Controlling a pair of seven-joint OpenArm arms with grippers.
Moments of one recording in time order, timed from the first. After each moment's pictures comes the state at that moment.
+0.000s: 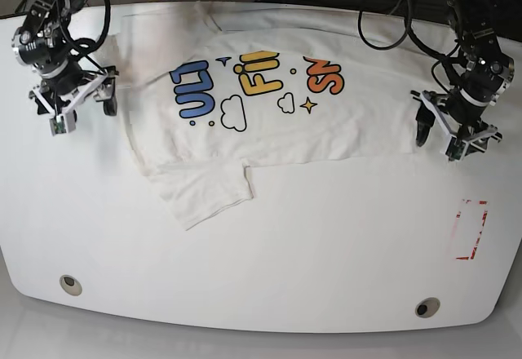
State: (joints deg) left arm 9.3 -12.2 -26.7 105.9 -3.4 -41.2 39.0; right arm -15.1 14.3 35.3 109.8 27.3 35.0 -60.1
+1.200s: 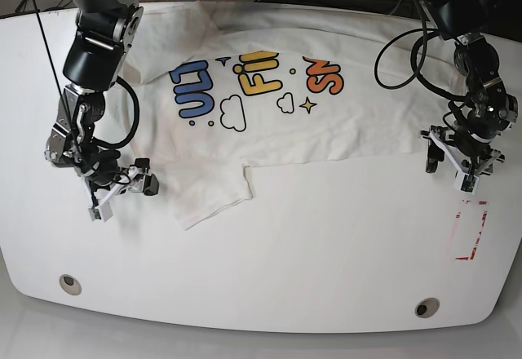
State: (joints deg) left arm -4.8 -14.5 -27.1 85.4 -2.7 -39.5 39.2; right arm 20.6 15.0 22.7 59.0 21.4 35.0 -51.7
